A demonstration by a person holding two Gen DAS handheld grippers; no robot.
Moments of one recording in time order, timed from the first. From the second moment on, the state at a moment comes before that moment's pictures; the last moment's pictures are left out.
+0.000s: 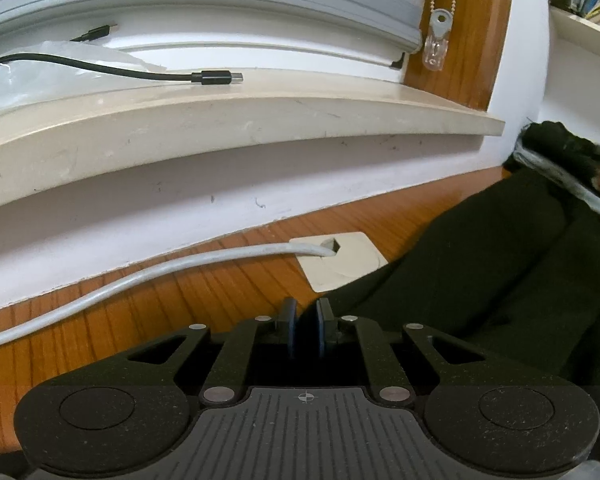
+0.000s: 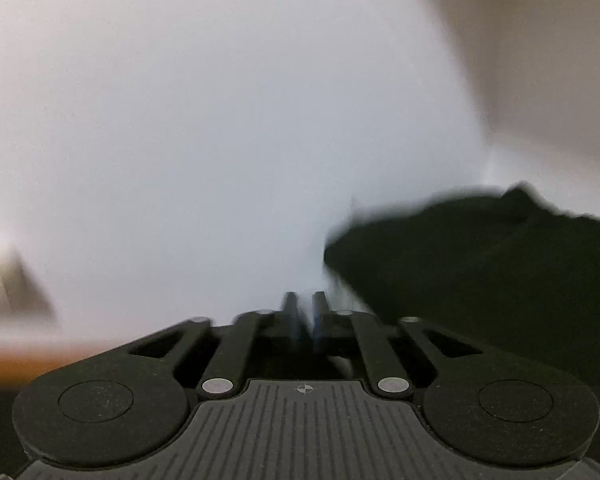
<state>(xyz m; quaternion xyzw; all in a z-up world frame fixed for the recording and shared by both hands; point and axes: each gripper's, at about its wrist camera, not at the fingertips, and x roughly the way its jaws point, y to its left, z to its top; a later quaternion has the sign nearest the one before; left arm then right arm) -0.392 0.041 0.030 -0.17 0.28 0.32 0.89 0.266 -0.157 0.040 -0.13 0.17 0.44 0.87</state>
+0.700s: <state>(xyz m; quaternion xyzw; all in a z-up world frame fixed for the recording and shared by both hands) -0.397 0.038 0.032 -0.17 0.26 0.33 0.89 0.234 -0.168 -0.008 -0.19 0.23 0.47 0.83</state>
